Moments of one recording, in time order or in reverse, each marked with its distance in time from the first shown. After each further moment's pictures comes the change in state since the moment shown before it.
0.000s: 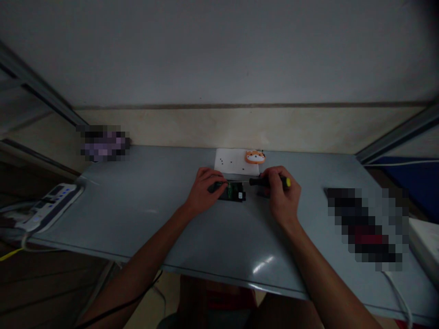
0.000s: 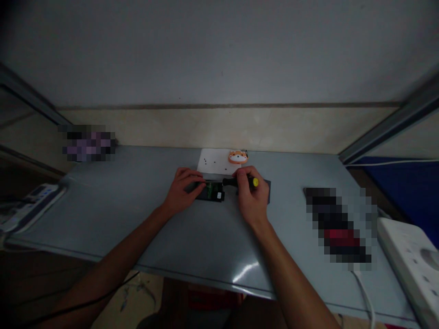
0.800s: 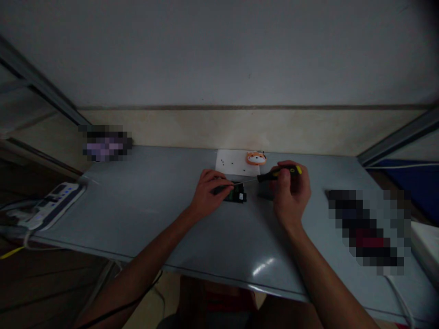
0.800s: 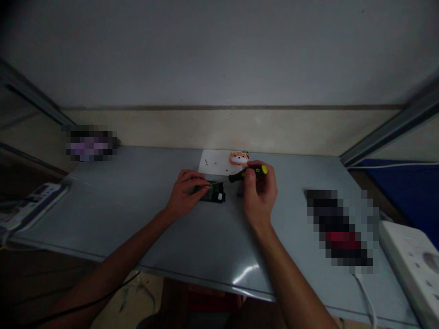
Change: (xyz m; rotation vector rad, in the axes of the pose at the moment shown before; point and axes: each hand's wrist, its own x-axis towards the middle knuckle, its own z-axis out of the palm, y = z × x) left_hand 0.001 0.018 0.003 -0.089 0.060 0.013; right_hand 0.002 -0.007 0.003 0.045 0.192 -0.084
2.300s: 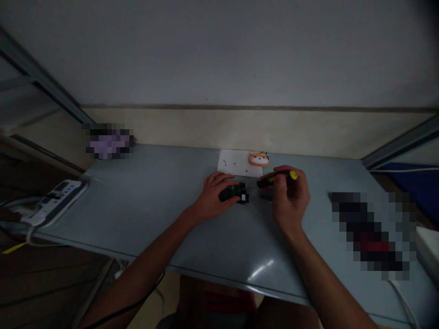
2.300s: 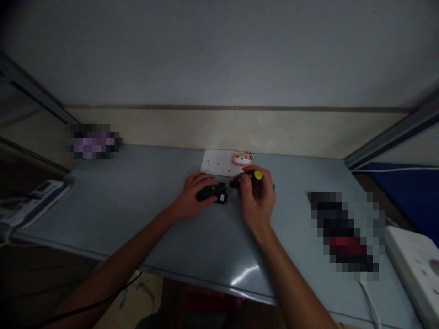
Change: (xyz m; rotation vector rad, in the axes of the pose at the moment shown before) left_hand -0.009 -0.001 0.000 0.087 -0.346 -0.149; right_hand -0.008 0.001 0.004 0.138 -0.098 -0.029
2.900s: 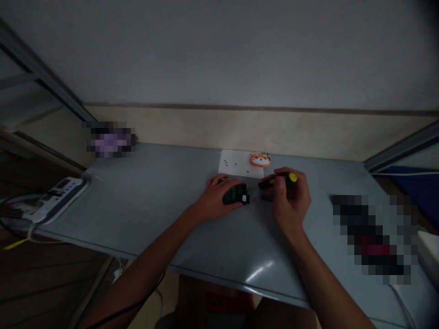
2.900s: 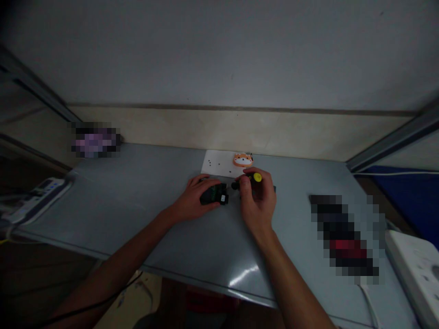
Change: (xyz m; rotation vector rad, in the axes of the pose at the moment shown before) left_hand 0.001 0.004 -0.003 -0.002 -0.121 -0.018; right_hand -0.001 0.005 -0.002 -0.054 -0.019 -0.035
